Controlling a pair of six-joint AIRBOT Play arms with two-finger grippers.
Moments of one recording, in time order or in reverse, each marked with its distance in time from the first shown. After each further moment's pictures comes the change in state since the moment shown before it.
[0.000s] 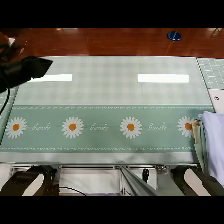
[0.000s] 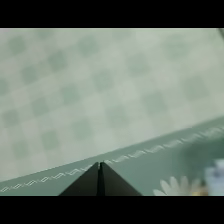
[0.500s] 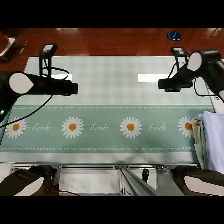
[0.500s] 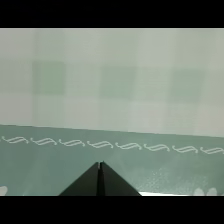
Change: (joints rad) left arm -0.197 -0.264 -0.013 0.450 -0.116 -0.237; right arm 0.507 -0.457 0.000 -0.333 -0.034 0.122
